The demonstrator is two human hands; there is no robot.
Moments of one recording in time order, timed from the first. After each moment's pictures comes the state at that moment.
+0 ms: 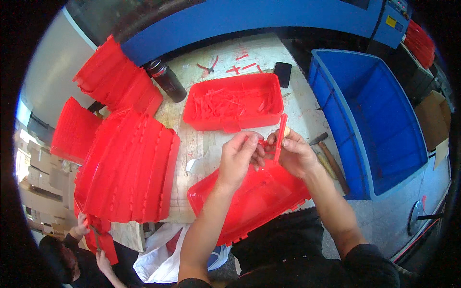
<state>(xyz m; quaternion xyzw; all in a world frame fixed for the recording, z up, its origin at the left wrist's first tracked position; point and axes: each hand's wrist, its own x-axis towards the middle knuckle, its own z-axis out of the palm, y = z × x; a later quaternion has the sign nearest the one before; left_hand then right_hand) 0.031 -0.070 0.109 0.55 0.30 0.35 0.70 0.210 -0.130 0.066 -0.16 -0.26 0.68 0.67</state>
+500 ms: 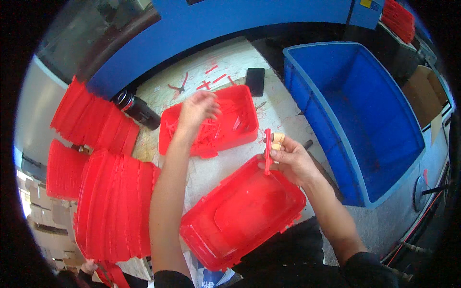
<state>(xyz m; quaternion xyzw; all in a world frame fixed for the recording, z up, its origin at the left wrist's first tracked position) 0.107 0.131 0.112 0.67 0.32 0.30 0.60 0.260 -0.128 0.069 -0.31 -0.18 0.63 0.69</state>
